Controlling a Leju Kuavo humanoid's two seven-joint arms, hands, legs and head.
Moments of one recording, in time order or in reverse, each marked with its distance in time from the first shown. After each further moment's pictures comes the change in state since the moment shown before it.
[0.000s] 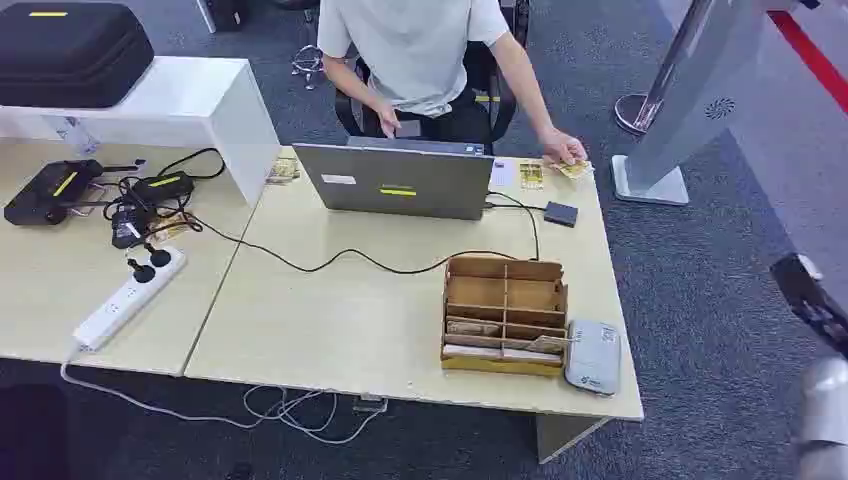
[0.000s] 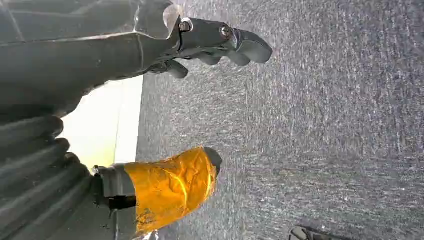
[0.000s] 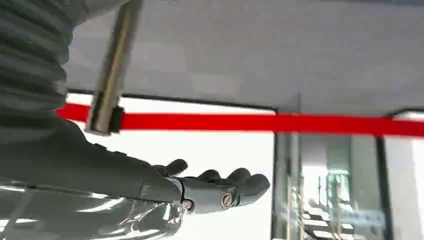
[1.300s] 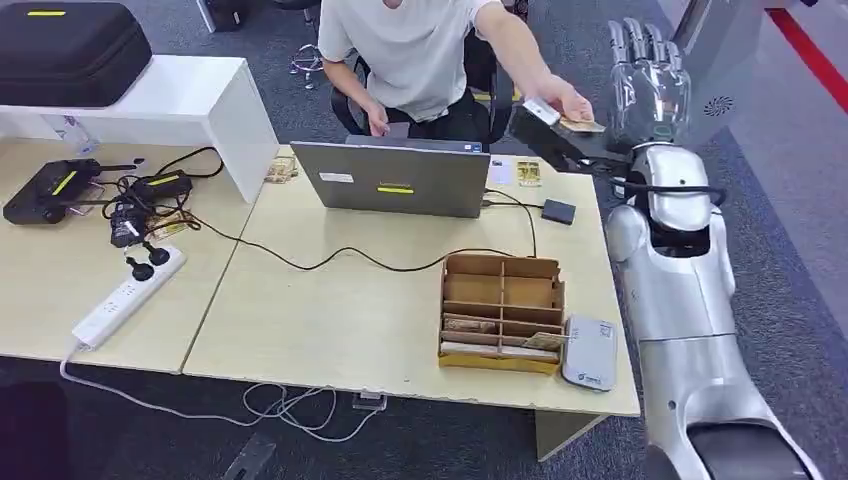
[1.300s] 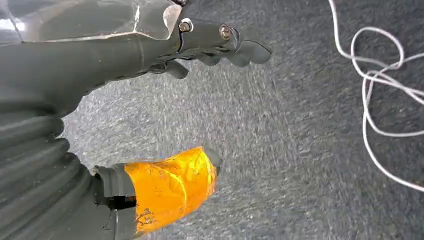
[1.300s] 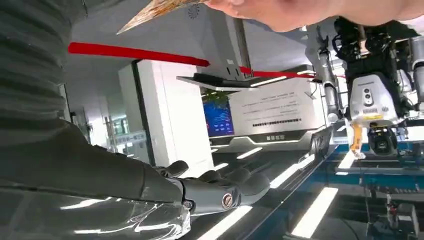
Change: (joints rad) left arm -0.013 0.008 -0.019 0.000 -0.106 0.039 -0.436; right arm -0.253 0.385 0.691 -0.334 -0.124 0.186 -0.075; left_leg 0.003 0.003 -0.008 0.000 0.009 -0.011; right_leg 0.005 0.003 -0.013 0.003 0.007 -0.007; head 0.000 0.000
